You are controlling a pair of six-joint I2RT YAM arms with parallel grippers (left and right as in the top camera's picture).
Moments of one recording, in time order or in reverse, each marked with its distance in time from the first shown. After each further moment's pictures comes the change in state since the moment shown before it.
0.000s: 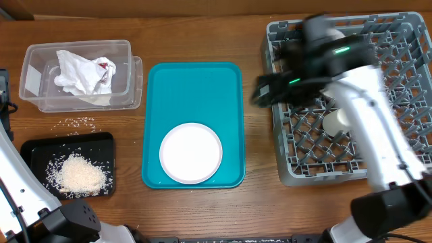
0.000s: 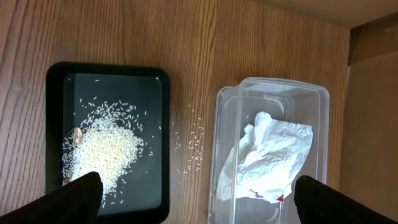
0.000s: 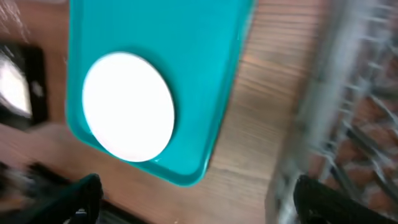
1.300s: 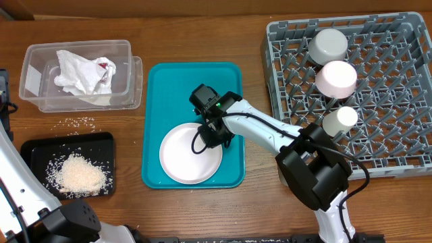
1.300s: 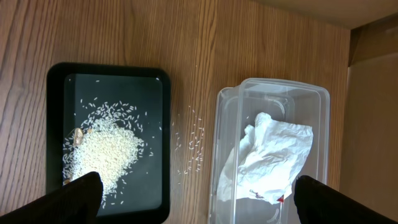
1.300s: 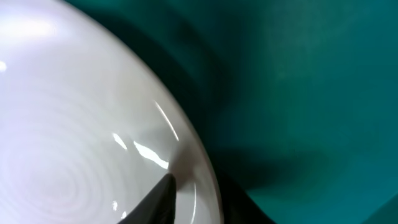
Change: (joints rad) left arm 0.000 0.000 0.000 0.000 -0.003 0.000; right arm 0.357 0.380 -0.228 0.485 0.203 0.071
